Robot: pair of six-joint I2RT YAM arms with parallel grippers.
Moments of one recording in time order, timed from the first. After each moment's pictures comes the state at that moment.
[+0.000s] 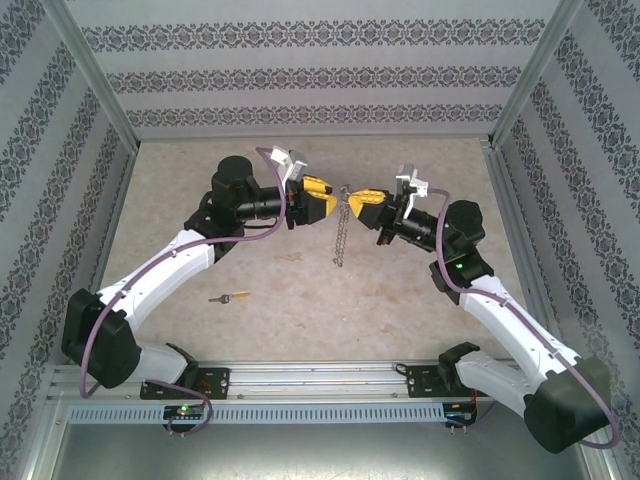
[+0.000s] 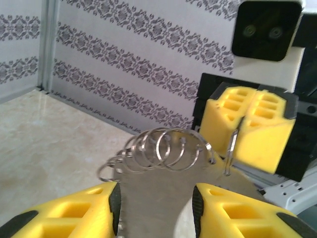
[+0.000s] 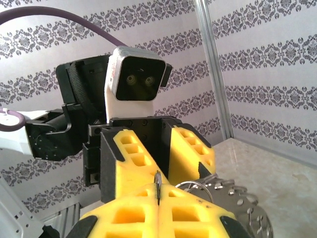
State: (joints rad) left arm -0.52 1.39 1.12 0.21 0.81 -0.31; right arm 0.39 1.02 0.72 0.53 -0.76 0.45
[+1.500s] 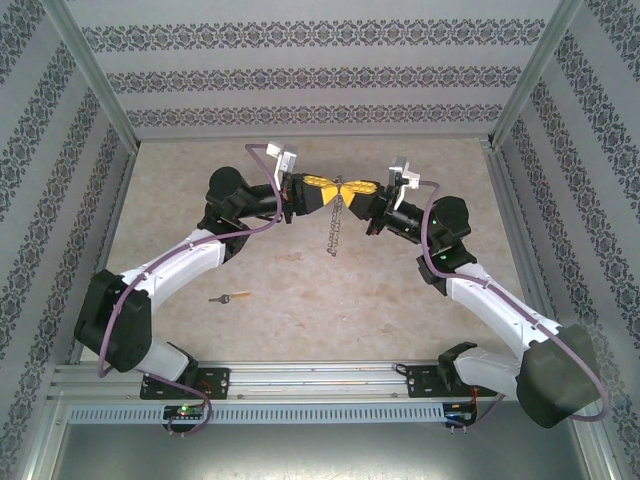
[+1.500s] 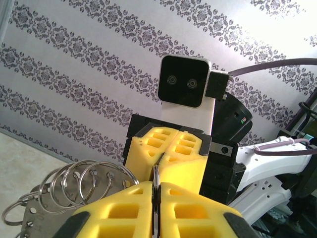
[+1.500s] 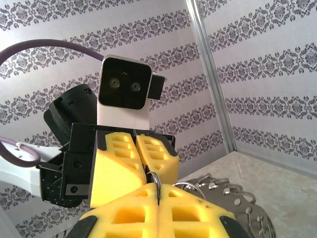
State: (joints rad) left arm -0.49 1.48 1.03 0.77 0.94 -0.74; right arm 0.42 1.15 0.72 0.74 -0.70 0.54
